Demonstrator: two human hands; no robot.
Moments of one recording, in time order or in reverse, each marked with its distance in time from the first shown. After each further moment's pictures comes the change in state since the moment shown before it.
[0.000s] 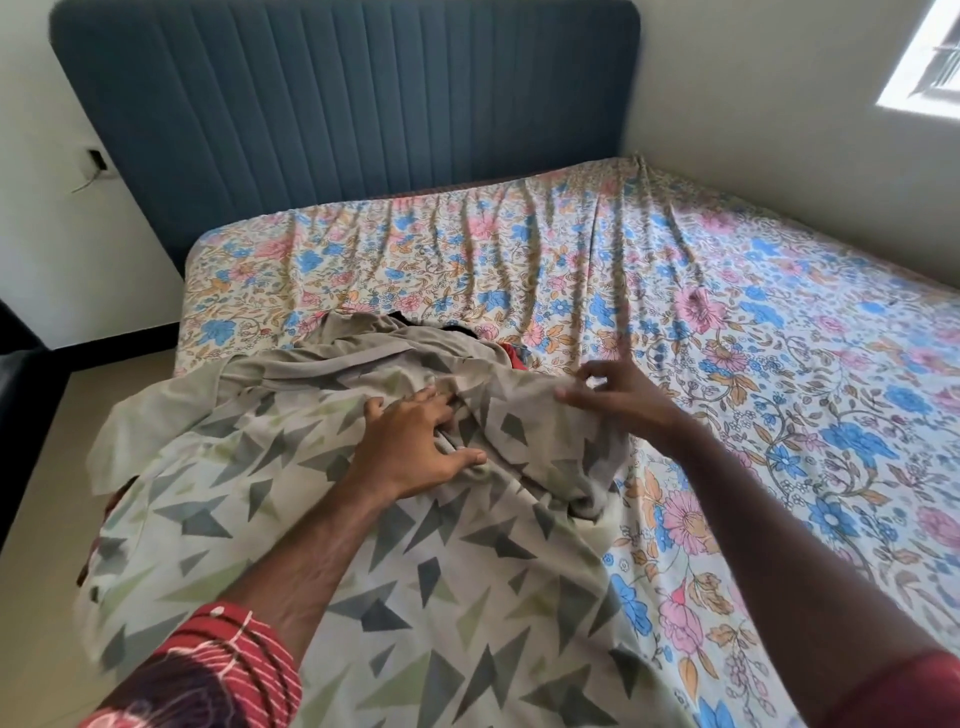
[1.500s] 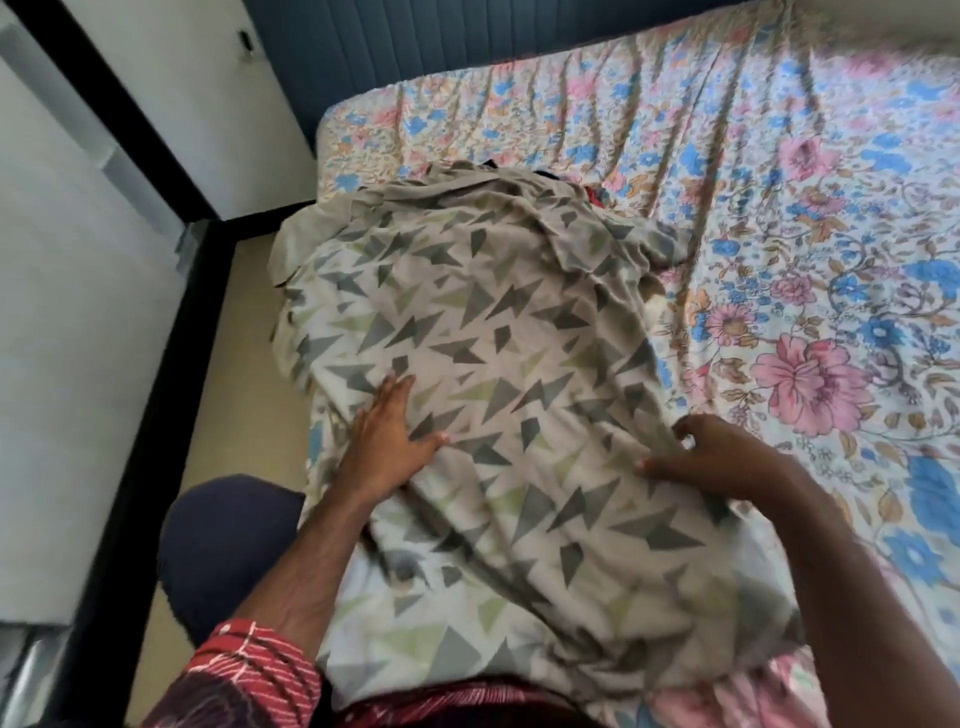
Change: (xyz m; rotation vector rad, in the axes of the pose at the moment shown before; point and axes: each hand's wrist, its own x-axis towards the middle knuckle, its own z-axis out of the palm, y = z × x) left_hand -0.299 0.016 0.012 -0.188 -0.065 -0.548; right_hand -0.280 0.041 0.058 -0.482 -0.287 0.403
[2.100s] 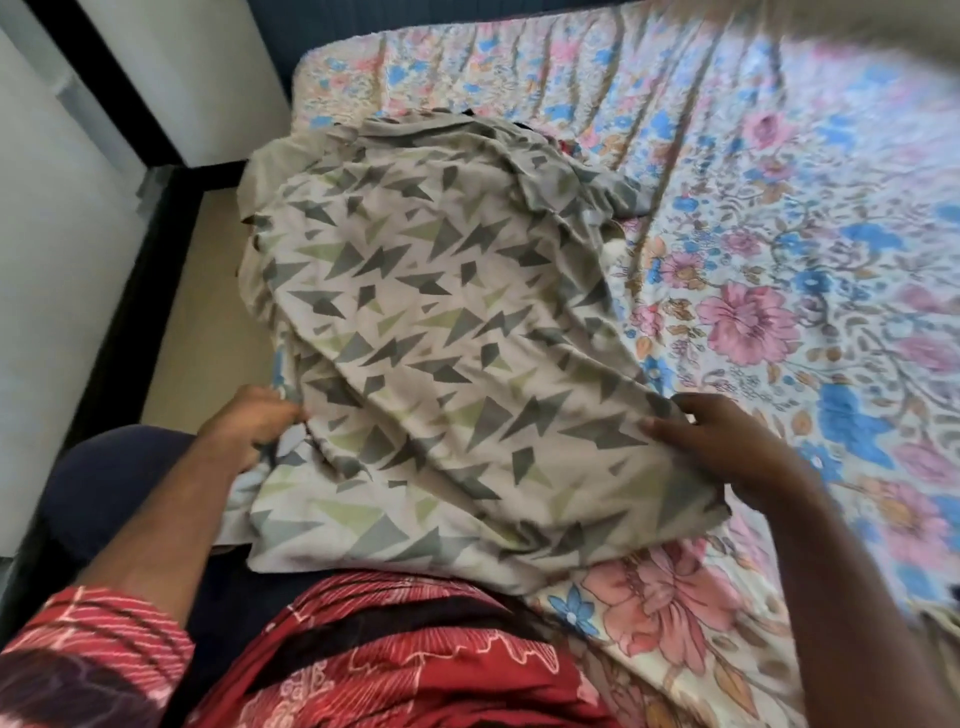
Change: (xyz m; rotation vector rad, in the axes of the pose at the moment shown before) left_hand -0.067 -0.070 -0.043 -0.323 -0.047 -0.632; right_hand -0.058 0.057 0.030 0.369 0.106 -0.024
